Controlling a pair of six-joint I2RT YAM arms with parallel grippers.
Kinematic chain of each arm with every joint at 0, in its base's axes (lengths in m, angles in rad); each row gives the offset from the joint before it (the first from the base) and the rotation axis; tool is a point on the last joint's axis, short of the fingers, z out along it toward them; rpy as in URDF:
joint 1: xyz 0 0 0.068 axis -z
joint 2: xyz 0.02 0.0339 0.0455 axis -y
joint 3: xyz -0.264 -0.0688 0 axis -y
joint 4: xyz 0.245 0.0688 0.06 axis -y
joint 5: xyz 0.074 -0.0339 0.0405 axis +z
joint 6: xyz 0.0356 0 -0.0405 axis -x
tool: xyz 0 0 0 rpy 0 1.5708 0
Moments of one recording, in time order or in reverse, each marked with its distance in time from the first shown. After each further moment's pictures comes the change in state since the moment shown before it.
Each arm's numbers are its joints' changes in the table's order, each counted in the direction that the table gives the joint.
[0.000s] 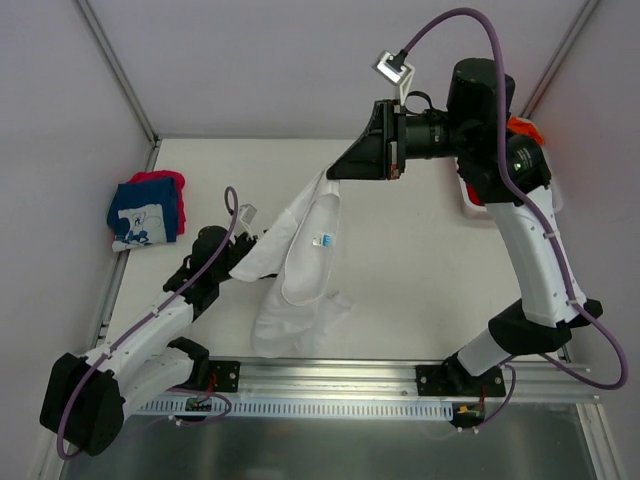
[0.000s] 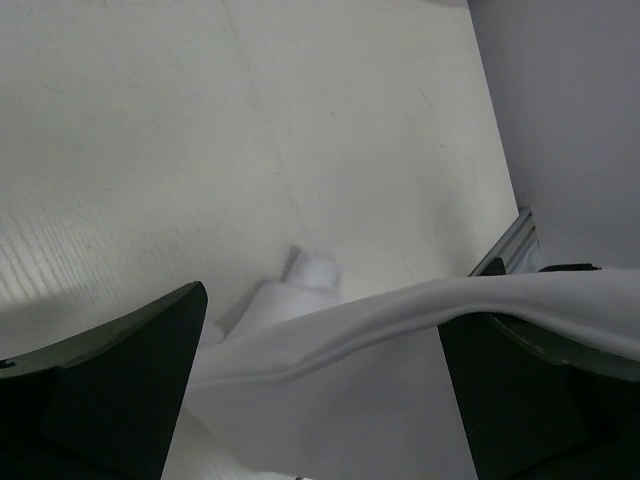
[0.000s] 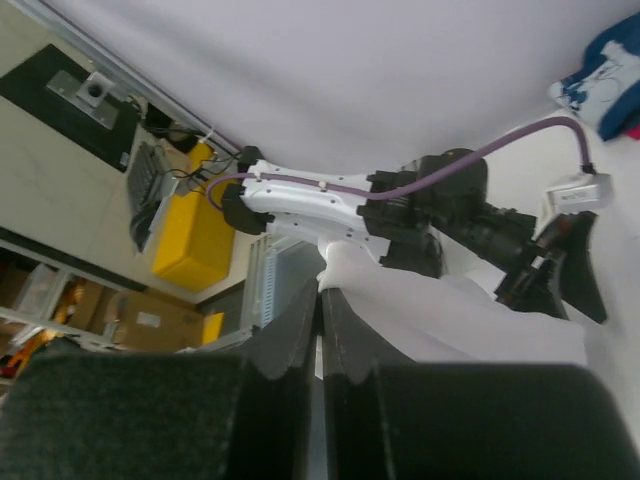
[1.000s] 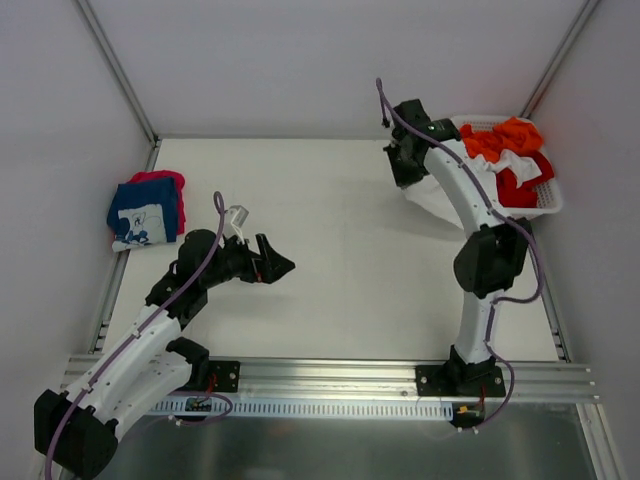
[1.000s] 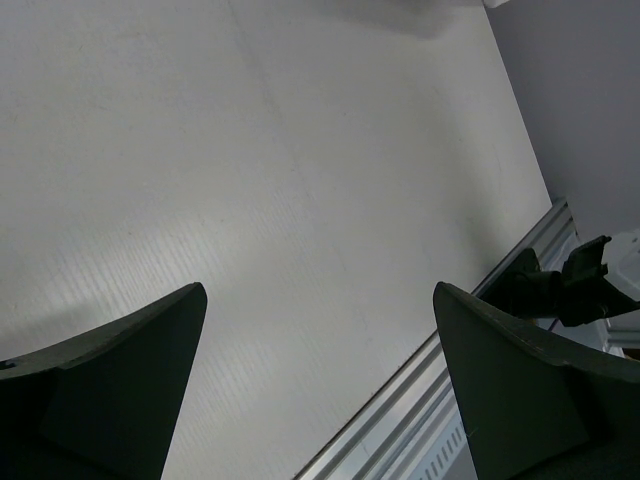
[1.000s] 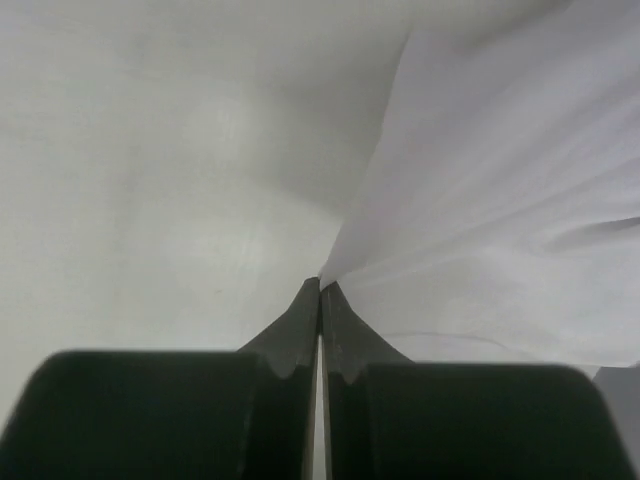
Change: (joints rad) left arm 0.000 0.164 0.059 -0.215 0.046 -0.111; right arm 0.252 -0.441 -0.306 -0.251 -1.136 0.510
